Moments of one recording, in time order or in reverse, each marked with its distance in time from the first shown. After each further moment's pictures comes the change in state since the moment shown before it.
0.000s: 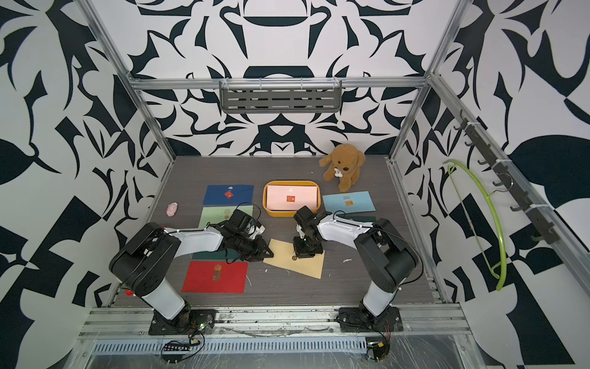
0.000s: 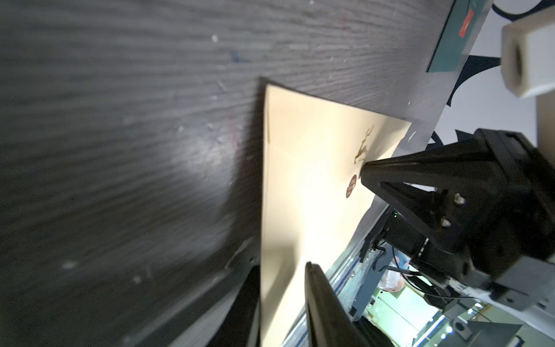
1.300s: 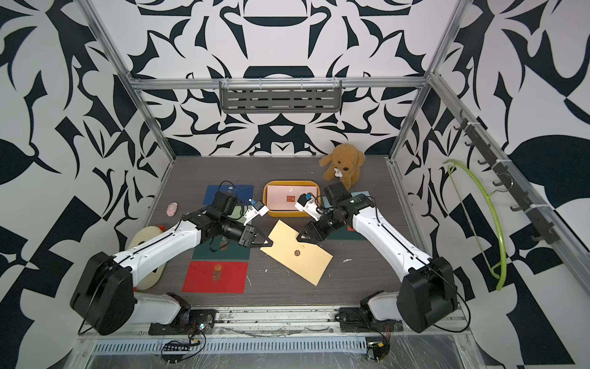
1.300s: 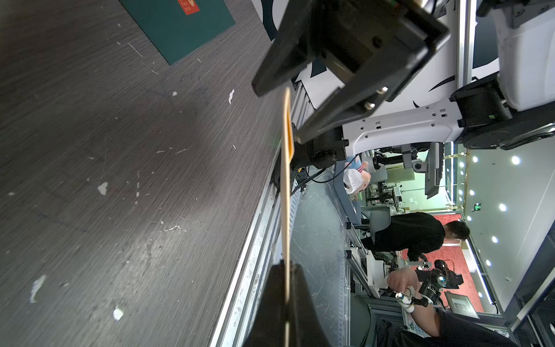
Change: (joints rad) left arm 0.061 -0.299 0.166 -0.265 0.403 0.526; right arm -0.246 -0.327 0.169 -0.314 -0.446 -0.763
